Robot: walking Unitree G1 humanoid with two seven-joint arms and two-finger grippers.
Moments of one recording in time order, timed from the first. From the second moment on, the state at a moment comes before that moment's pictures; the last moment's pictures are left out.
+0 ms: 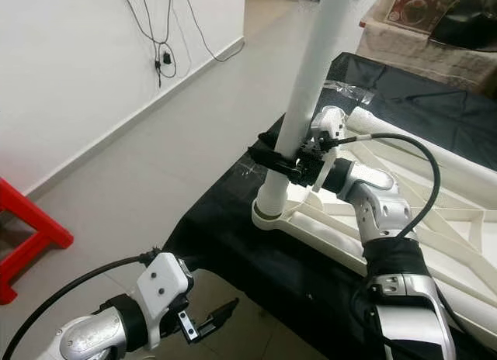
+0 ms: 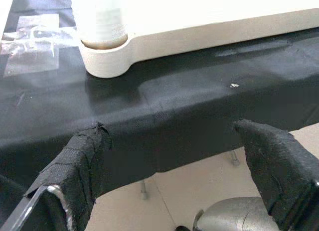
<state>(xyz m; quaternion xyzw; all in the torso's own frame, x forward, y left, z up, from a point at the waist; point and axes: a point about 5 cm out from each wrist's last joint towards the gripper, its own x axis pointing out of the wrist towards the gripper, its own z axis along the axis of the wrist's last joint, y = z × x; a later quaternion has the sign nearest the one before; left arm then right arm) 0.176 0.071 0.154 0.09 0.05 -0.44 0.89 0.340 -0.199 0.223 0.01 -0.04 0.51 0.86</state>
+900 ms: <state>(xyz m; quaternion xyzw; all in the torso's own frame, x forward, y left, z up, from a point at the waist) 0.176 0.072 0.154 0.09 0.06 -0.44 0.89 0.342 -0.177 0.224 -0.07 -0.04 0.48 0.87</state>
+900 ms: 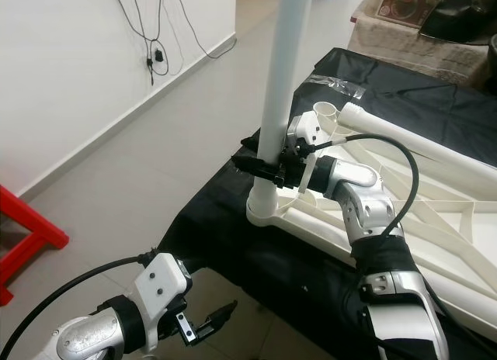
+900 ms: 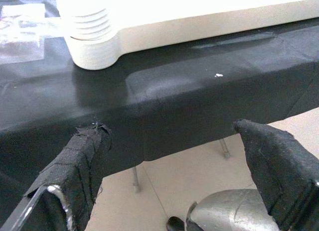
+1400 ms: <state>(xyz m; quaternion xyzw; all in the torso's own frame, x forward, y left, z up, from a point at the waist) 0.181 0.070 0.157 0.09 0.05 -0.44 0.89 0.350 -0.191 0.221 -0.02 -0.02 0.23 0.97</state>
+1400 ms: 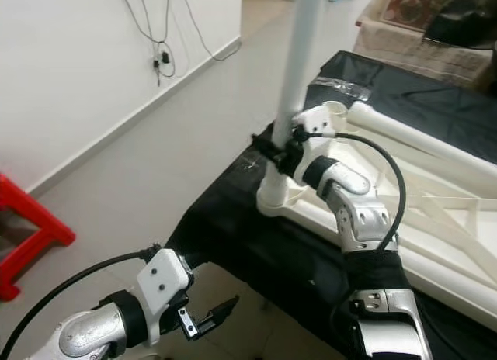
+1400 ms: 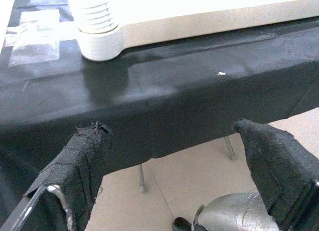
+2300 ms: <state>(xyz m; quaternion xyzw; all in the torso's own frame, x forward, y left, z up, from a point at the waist) 0.200 0.067 0.147 0.10 0.04 -0.43 0.89 0.291 -0.135 0.222 0.02 -0.08 -0.21 0.97</state>
